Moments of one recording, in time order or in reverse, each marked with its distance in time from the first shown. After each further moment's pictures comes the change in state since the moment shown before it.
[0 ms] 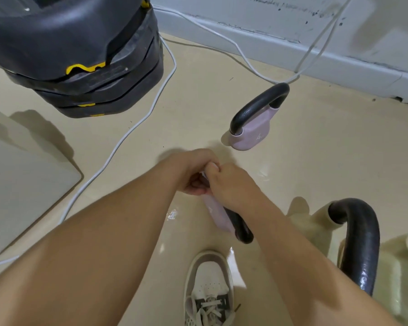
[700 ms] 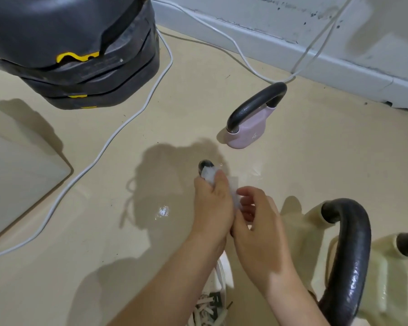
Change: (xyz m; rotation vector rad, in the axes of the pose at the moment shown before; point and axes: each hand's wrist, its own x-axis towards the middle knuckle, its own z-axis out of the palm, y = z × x) left_hand -0.036 -0.042 0.098 -0.837 0.401 0.425; right_hand -0.072 0.055 0.020 0.312 0.381 -0.048
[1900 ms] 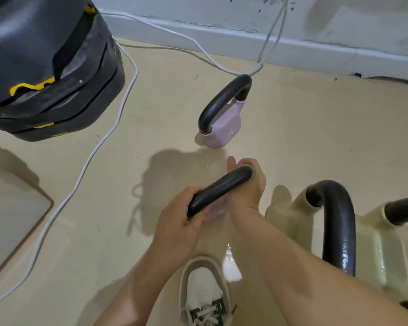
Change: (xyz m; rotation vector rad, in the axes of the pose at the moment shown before) left_hand 0.023 -0.019 -0.053 0.736 -0.331 0.609; right_hand 0.092 0.019 0.030 0.757 0.492 0.288
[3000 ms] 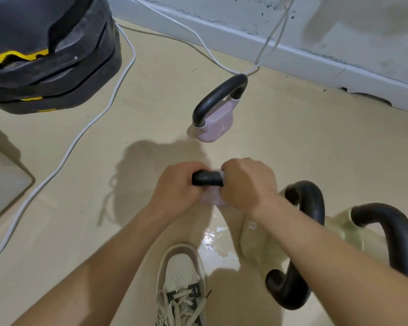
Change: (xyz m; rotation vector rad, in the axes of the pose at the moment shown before) left_hand 0.044 0.016 0.008 0.109 -0.078 -0.009; right_hand 0.001 -0.064 -0.034 -1.749 -0.679 -0.619
